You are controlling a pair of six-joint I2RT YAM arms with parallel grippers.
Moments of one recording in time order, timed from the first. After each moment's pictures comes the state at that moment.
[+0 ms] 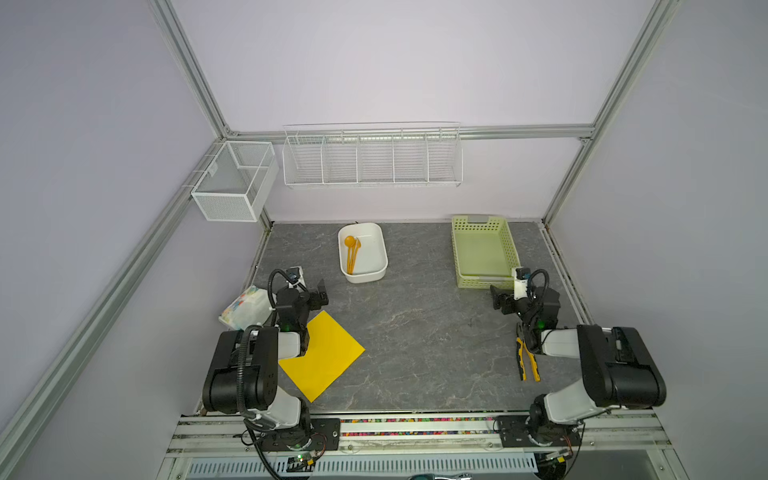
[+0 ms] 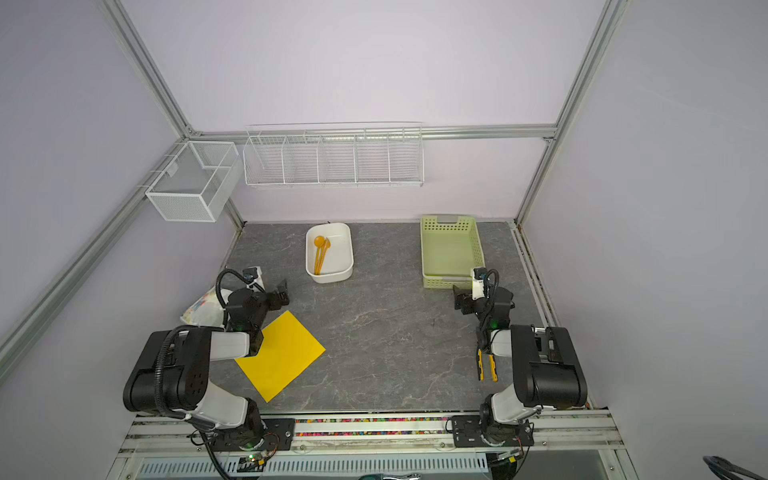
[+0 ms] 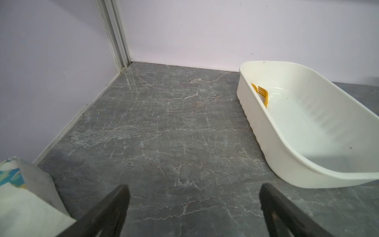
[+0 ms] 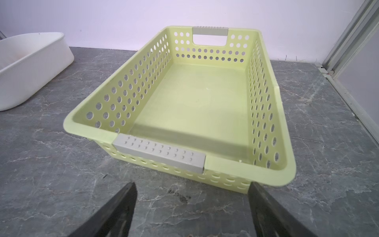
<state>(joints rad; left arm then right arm) 0.02 1.54 0.38 0.87 0.01 -0.05 -0.05 1.53 0.37 0.80 -0.28 -0.05</state>
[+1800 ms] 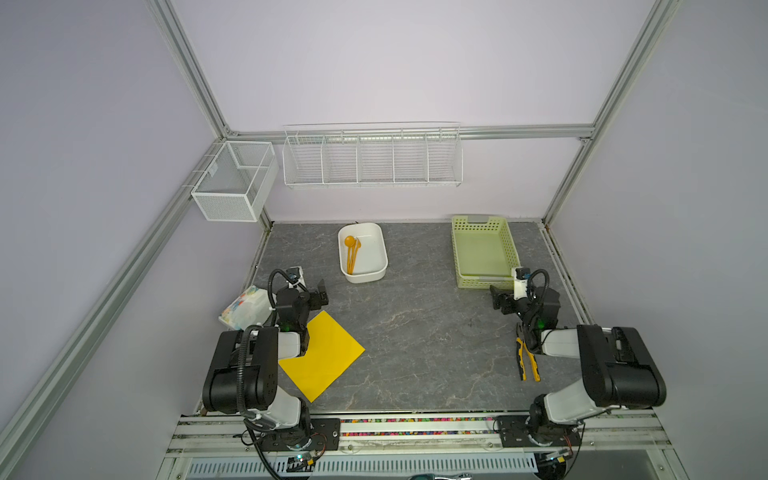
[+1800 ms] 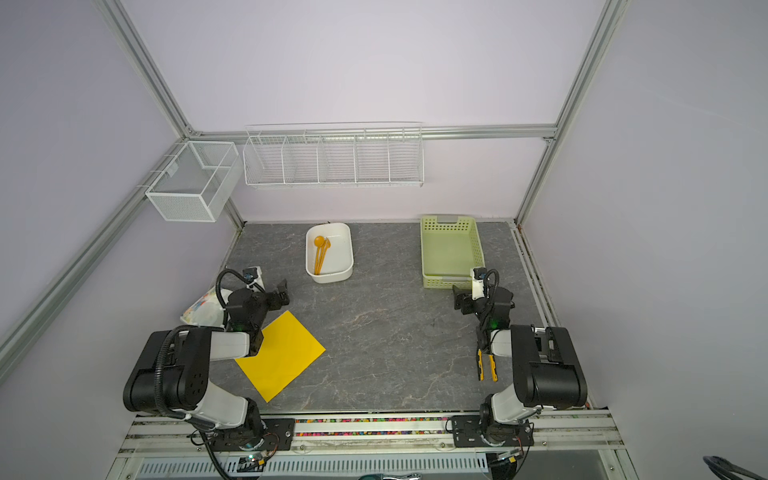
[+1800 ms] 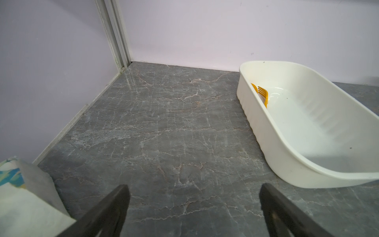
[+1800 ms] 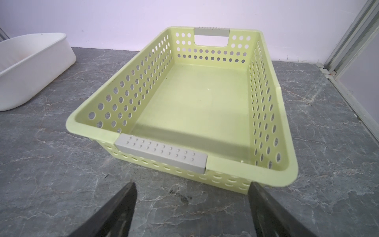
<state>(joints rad) 0.02 1.54 0.38 0.87 0.01 -0.05 -0.05 1.53 0.37 0.80 -0.28 -0.05</state>
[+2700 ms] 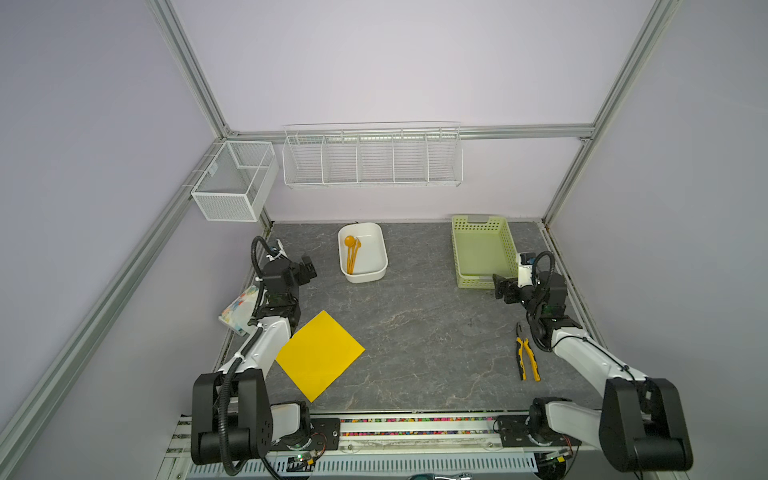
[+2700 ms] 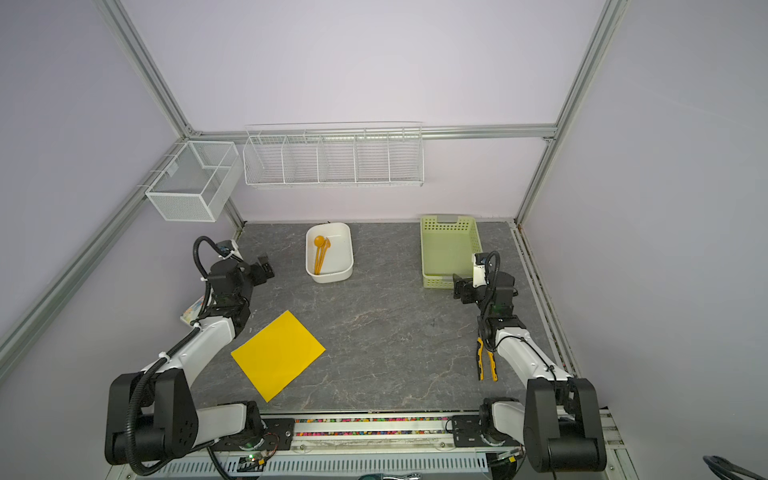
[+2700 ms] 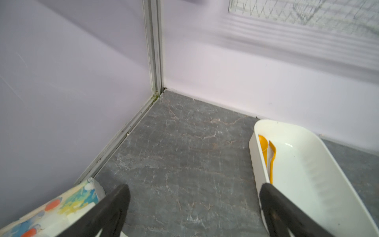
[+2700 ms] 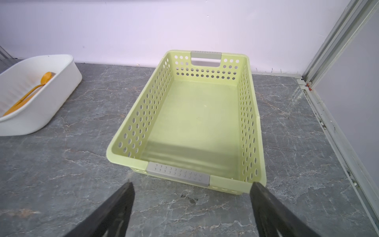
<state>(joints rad) 0.01 1.27 0.74 0.23 -0.18 -0.21 0.04 1.19 0.57 0.21 -0.15 0.00</state>
